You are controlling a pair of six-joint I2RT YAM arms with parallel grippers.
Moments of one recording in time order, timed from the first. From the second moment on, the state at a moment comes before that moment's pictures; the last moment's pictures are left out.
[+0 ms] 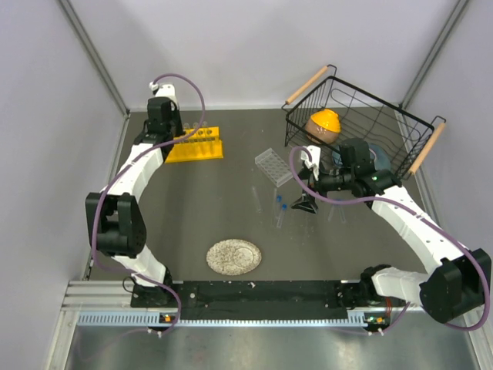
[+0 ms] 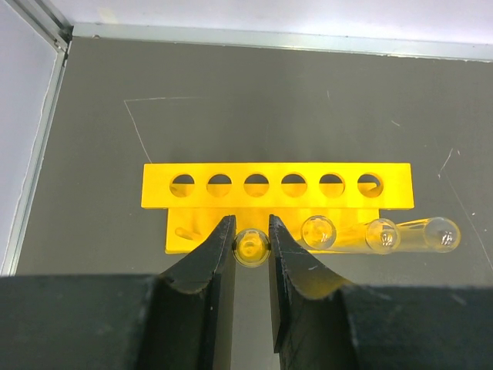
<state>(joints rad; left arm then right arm) -0.09 1.65 1.36 -0.13 -0.18 -0.08 0.38 1.18 0.97 -0.50 -0.85 -0.57</state>
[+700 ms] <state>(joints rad) -0.09 1.73 1.36 -0.12 -0.18 -0.09 0.38 1.18 0.97 -0.50 -0.85 -0.58</state>
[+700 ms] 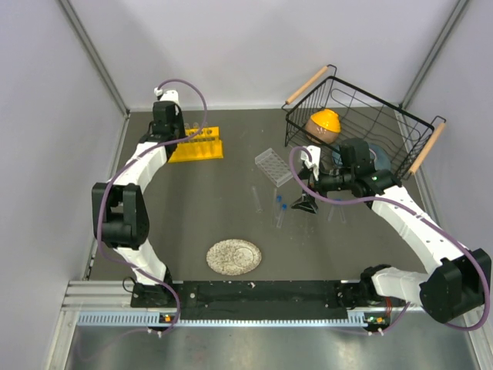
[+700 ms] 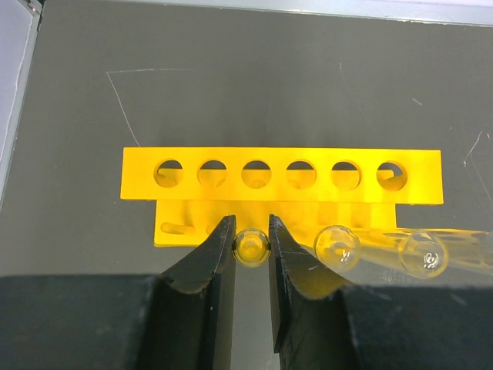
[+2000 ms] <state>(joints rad) -0.08 1.09 1.08 -0.14 -0.26 -0.24 0.33 1.18 0.96 -0.50 -0.85 -0.59</state>
